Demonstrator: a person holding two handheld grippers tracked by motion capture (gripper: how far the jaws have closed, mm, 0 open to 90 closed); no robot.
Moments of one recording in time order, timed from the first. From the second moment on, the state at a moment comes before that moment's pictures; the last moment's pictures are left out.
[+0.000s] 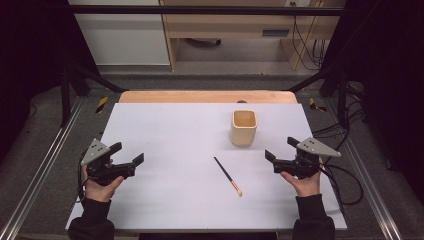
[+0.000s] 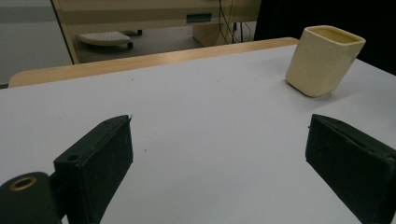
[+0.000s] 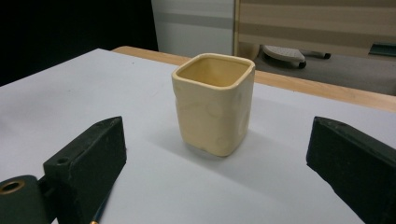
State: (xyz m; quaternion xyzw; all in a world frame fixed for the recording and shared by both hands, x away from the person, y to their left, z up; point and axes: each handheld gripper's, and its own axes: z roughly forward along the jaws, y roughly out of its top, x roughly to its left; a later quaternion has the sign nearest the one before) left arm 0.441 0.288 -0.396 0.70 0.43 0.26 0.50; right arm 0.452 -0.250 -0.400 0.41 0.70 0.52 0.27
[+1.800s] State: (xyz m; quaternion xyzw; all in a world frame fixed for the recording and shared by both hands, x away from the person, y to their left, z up) left arm 0.446 0.280 -0.415 0.74 0.44 0.25 0.45; right arm 0.470 -0.155 -0.399 0.42 0.82 0.34 0.20
